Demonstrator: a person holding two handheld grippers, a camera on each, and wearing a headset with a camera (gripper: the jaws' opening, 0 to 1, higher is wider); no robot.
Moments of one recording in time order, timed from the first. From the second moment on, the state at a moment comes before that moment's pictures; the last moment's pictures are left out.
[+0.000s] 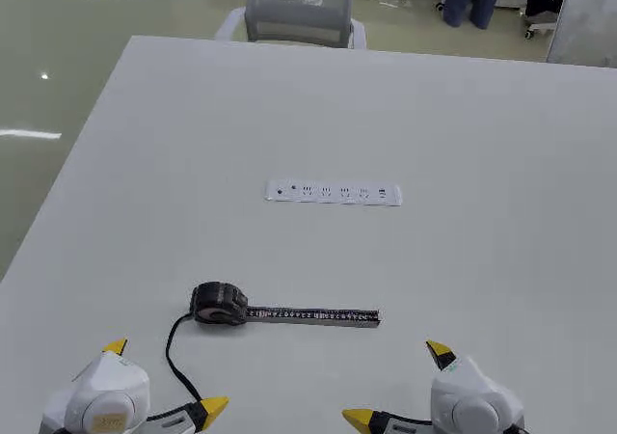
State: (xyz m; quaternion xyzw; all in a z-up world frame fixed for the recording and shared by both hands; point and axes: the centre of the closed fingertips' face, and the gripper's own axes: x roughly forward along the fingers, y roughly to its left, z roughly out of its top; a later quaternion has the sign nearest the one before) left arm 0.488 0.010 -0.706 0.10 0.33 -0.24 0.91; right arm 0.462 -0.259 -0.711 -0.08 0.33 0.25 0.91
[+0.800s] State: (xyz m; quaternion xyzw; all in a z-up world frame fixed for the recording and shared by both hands) left arm 0.483 0.003 -0.699 0.08 0.33 -0.21 0.92; right arm 0.460 -0.242 -0.692 -0.05 0.30 0.24 0.92
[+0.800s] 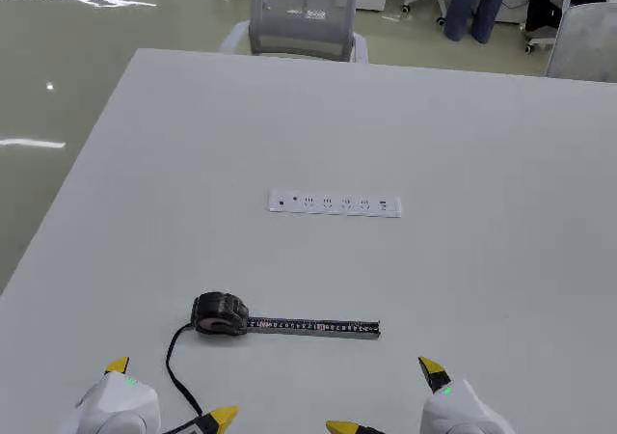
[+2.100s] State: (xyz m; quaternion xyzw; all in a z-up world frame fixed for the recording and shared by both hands) left arm 0.516 -0.024 -0.719 0.07 0.32 -0.17 0.93; right arm 0.491 -0.260 -0.712 -0.08 0.26 0.34 0.90
